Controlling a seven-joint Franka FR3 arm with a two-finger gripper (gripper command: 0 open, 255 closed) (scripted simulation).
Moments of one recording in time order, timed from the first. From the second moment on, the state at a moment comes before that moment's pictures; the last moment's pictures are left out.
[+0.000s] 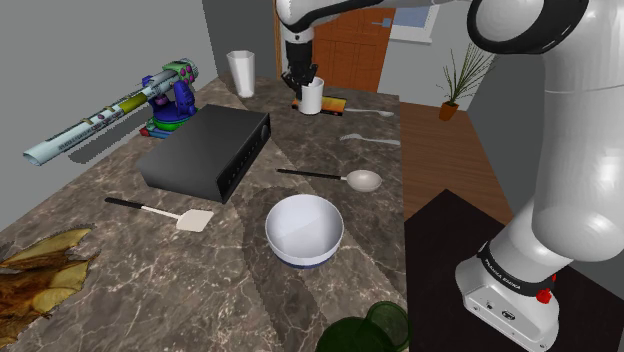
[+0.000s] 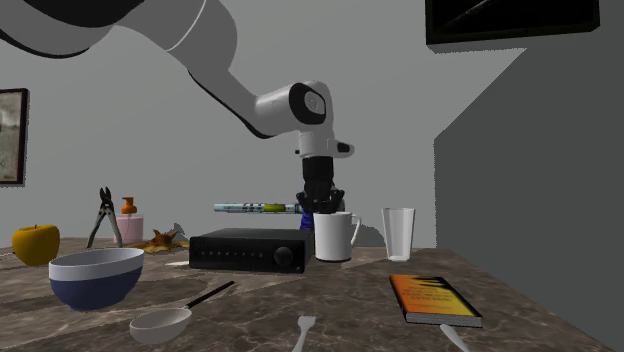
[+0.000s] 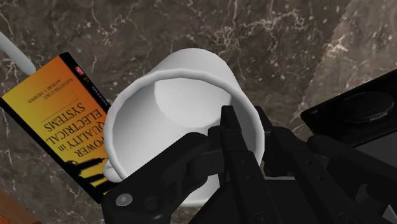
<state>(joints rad) 0.04 0.52 0.12 -1.35 -0.13 1.84 0.08</state>
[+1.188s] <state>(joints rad) 0.06 0.52 0.12 -1.11 -0.13 1.61 0.08</state>
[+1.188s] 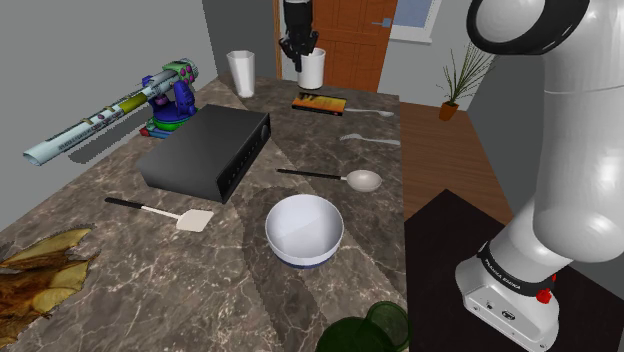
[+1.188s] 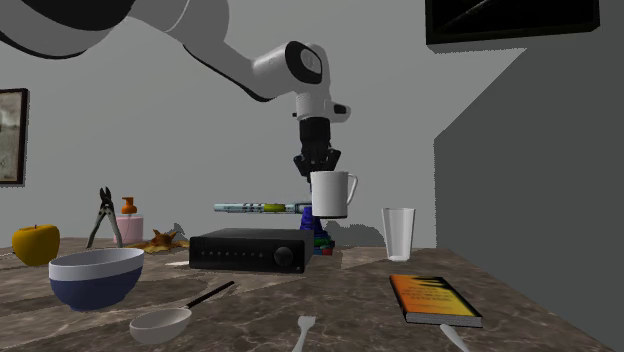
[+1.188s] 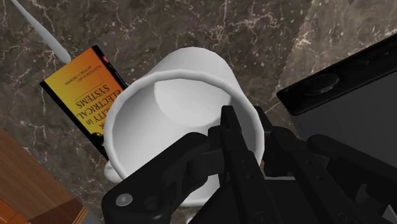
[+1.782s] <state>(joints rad) 0.17 0.37 0.17 -1.33 -0.13 1.67 0.24</state>
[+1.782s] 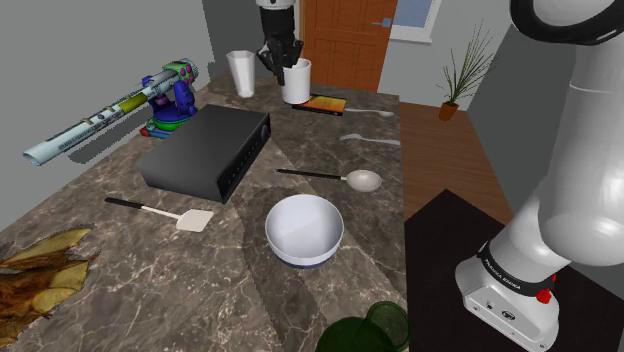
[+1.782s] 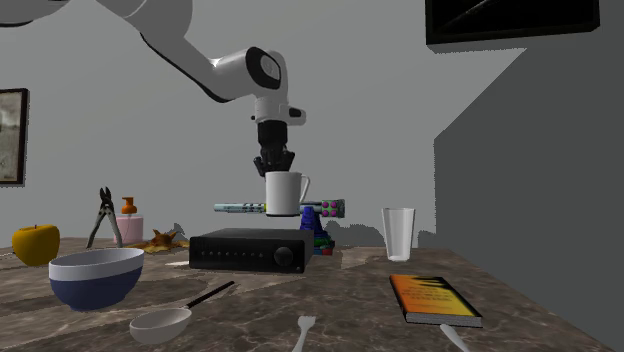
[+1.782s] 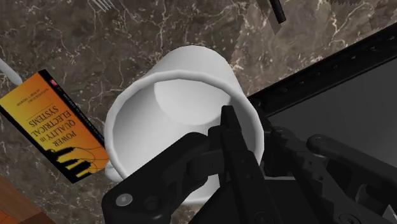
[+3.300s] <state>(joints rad) 0.49 0.38 0.32 -1.34 -0.16 1.64 0.71</state>
